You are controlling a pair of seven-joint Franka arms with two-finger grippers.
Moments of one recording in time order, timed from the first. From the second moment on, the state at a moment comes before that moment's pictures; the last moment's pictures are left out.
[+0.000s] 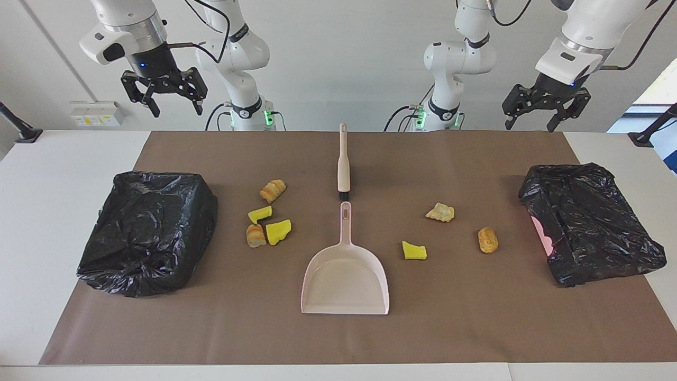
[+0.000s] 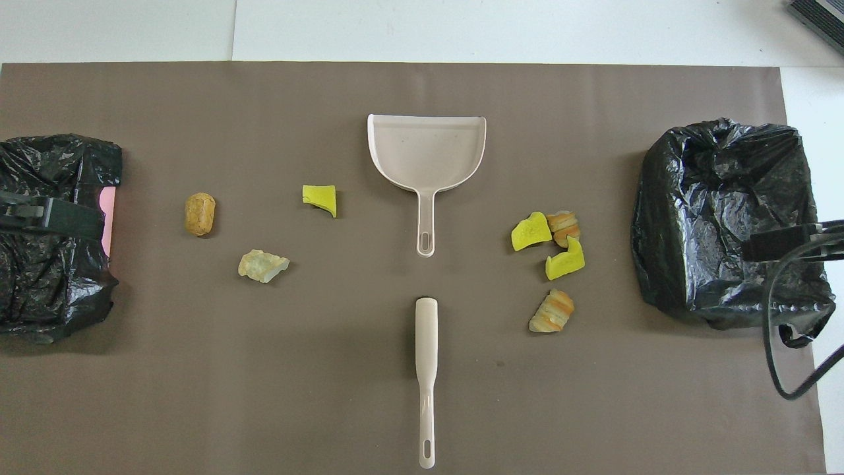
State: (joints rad) left arm -0.12 -0.04 0.00 -1.50 0.00 1.47 0.03; right arm 0.10 -0.11 -0.08 -1.57 0.01 1.47 -0.02
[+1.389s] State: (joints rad) left arm -0.13 -0.04 -0.02 -1.50 0.00 1.47 0.02; right arm 0.10 -0.12 -0.06 -1.57 0.01 1.47 -0.02
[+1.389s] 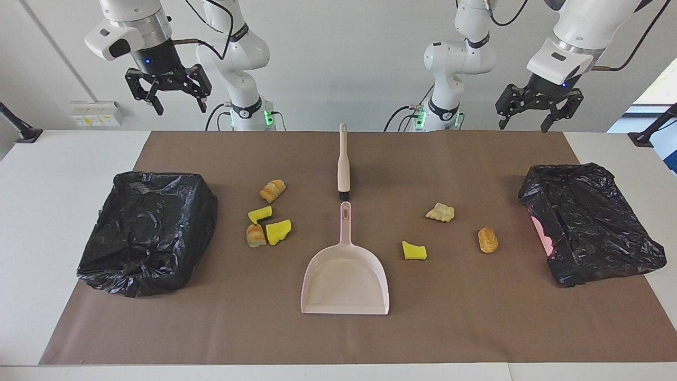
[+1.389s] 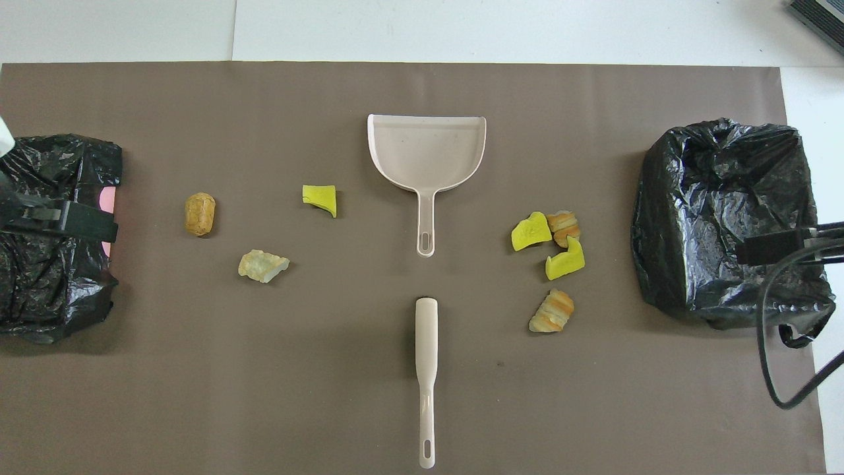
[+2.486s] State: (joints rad) left arm -0.49 -0.15 -0.04 -1.84 -0.01 1.68 -0.26; right arm 0.10 -0.12 -0.06 -1.57 0.01 1.47 -0.02
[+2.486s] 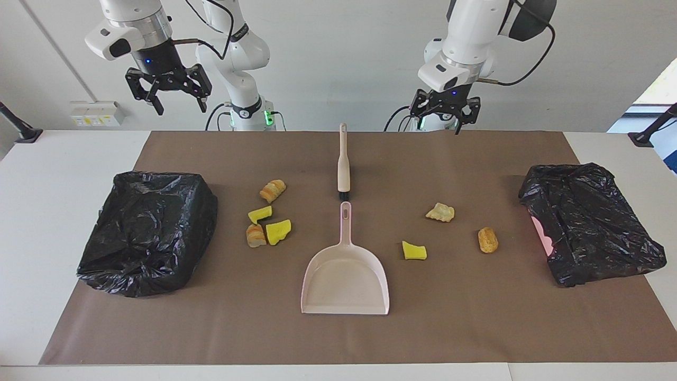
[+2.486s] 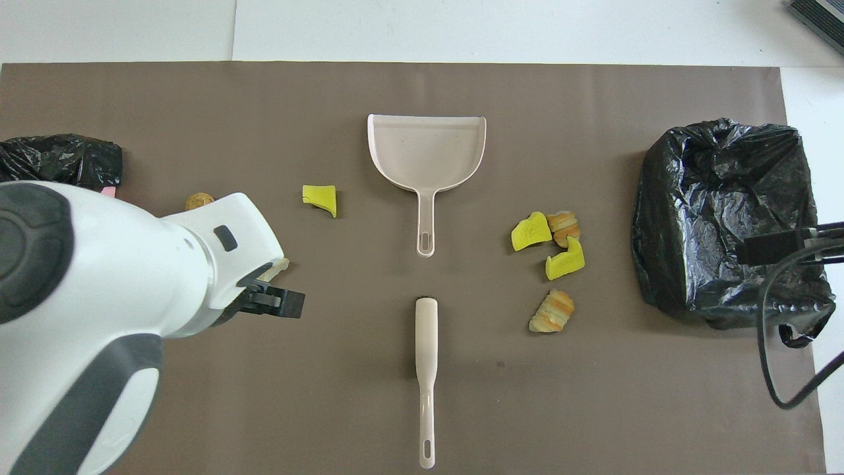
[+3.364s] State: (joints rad) left arm -0.91 -0.04 -0.04 -2.20 -0.01 2.15 -0.69; right arm 0.21 0.03 -0.06 -1.73 0.06 1.77 0.08
